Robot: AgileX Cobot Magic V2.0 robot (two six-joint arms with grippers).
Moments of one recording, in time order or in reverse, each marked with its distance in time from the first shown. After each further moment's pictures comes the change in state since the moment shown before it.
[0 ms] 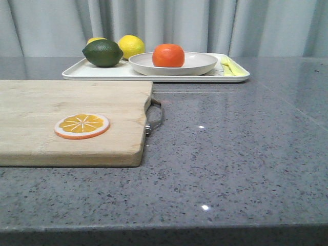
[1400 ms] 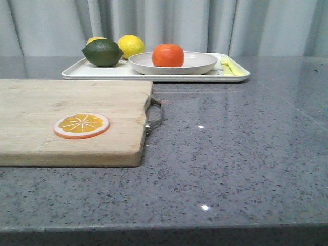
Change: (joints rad) left arm 0.000 0.120 -0.076 0.015 -0.029 -0.020; right arm 0.000 0.795 -0.702 0.000 0.281 0.047
